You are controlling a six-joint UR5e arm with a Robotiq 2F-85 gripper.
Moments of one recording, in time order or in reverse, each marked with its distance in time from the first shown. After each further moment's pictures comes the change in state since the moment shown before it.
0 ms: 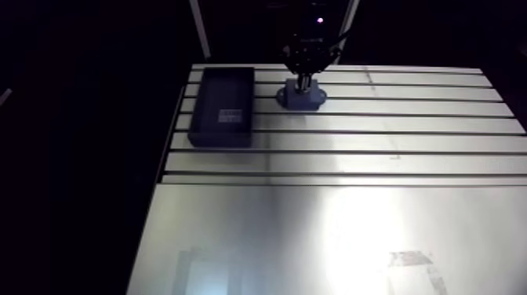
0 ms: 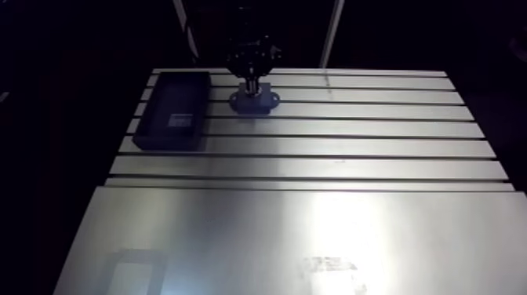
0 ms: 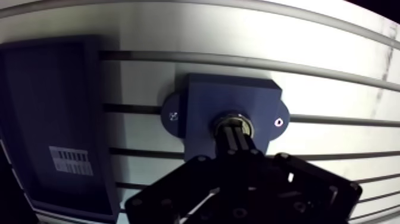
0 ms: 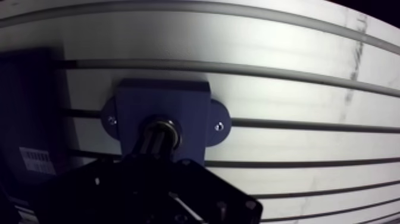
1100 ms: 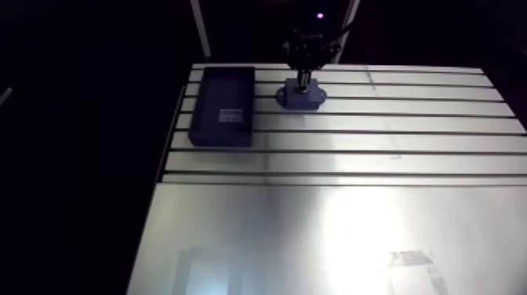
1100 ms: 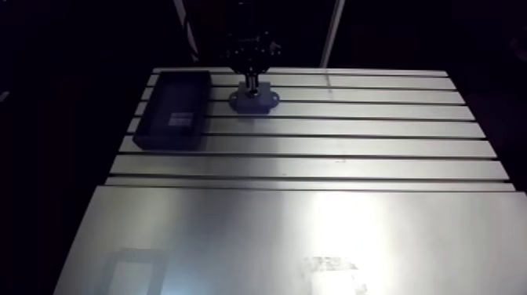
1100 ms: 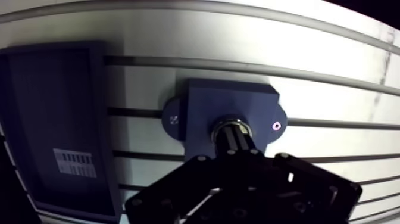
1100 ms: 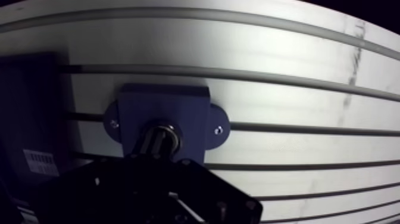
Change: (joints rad) arm 0.001 0.001 -0.012 0.001 0.004 0.000
